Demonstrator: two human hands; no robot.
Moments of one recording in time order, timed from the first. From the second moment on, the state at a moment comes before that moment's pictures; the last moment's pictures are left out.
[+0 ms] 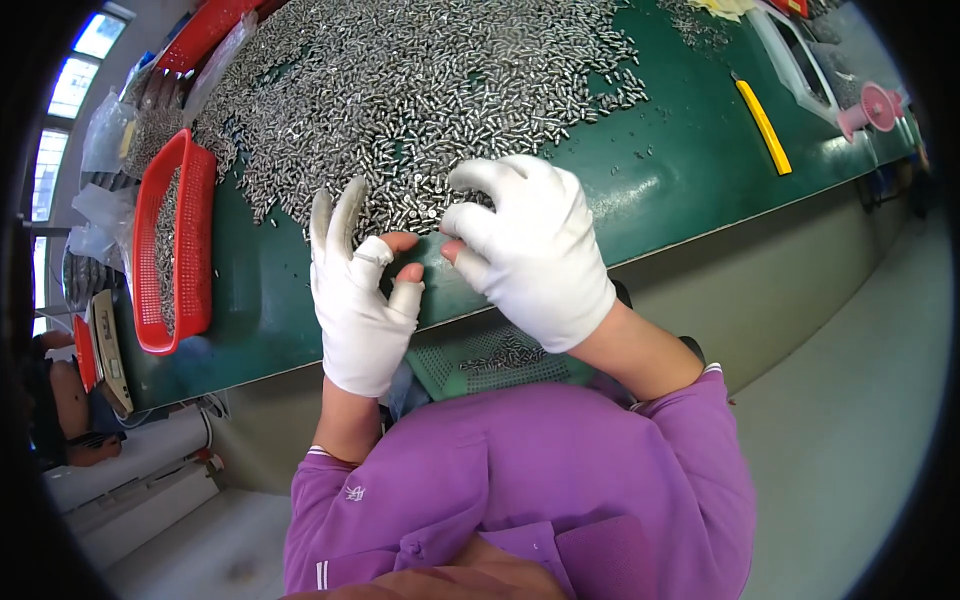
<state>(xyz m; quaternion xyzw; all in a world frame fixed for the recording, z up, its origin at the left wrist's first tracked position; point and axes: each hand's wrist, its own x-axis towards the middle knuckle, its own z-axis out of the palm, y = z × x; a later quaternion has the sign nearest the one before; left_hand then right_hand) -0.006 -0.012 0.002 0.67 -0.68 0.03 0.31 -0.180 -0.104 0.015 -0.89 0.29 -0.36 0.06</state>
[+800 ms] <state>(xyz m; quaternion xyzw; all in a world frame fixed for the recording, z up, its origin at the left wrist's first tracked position) -0.008 -0.022 0.013 0.65 -0.71 -0.01 0.27 -0.187 -0.099 0.010 -0.90 0.25 -0.35 0.11</state>
